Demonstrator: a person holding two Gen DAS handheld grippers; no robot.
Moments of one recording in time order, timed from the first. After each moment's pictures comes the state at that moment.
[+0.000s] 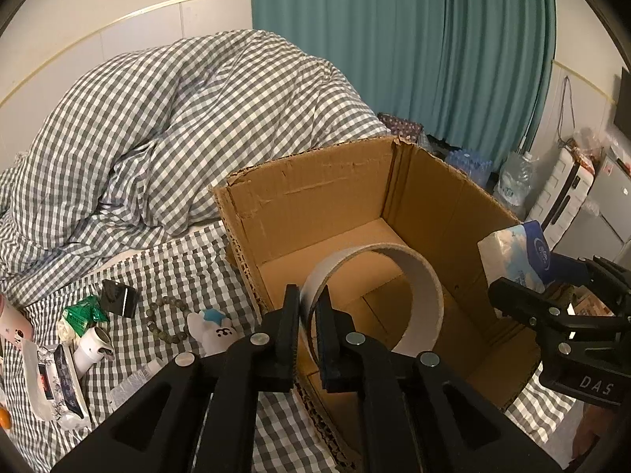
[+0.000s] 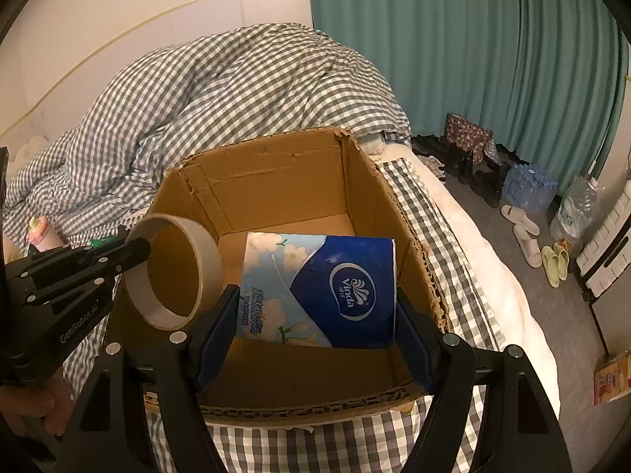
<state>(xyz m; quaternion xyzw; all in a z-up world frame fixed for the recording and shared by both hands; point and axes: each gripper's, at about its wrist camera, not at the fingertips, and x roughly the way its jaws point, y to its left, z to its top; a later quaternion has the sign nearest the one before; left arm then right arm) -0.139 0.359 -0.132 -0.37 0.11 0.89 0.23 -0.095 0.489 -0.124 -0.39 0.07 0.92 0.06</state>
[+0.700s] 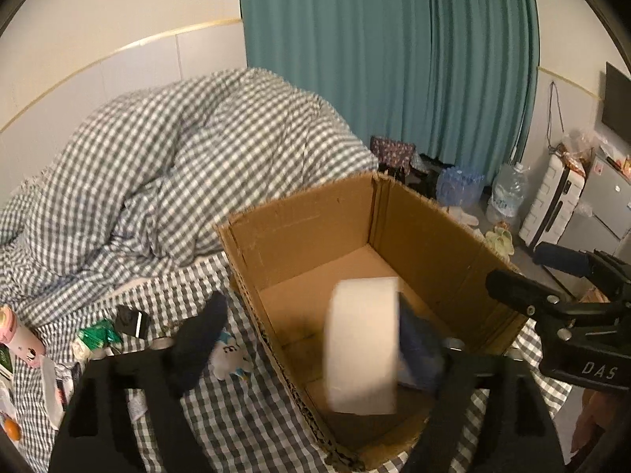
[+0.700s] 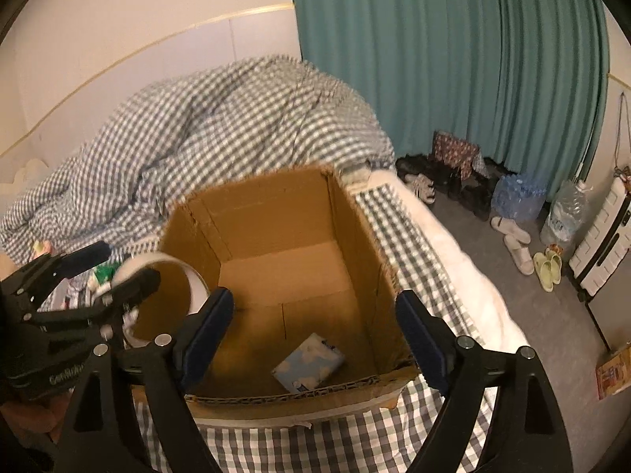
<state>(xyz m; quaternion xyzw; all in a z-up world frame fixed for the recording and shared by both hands) -0.103 0.356 -0.091 -0.31 0.11 0.91 0.24 -0.069 0.495 -0.086 -0.34 0.08 0.93 0.08</state>
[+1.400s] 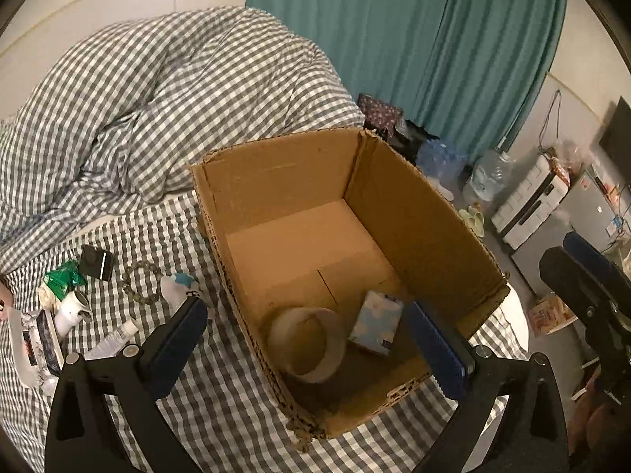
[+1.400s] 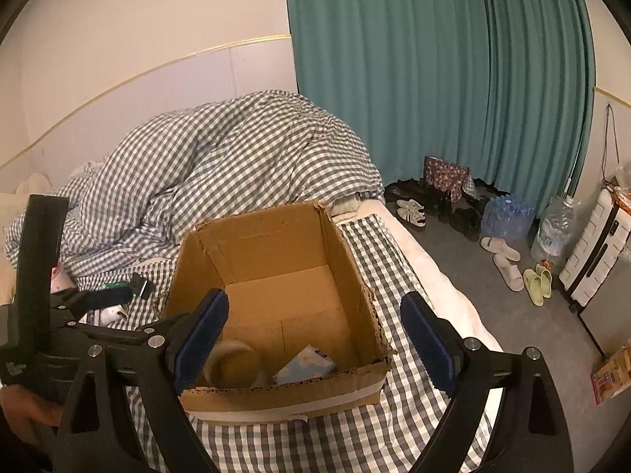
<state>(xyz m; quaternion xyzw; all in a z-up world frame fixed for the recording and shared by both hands) -0.124 0.360 -0.106 -0.44 0.06 0.86 0.26 -0.038 0.496 -0.053 -0.30 0.08 0.95 0.09</state>
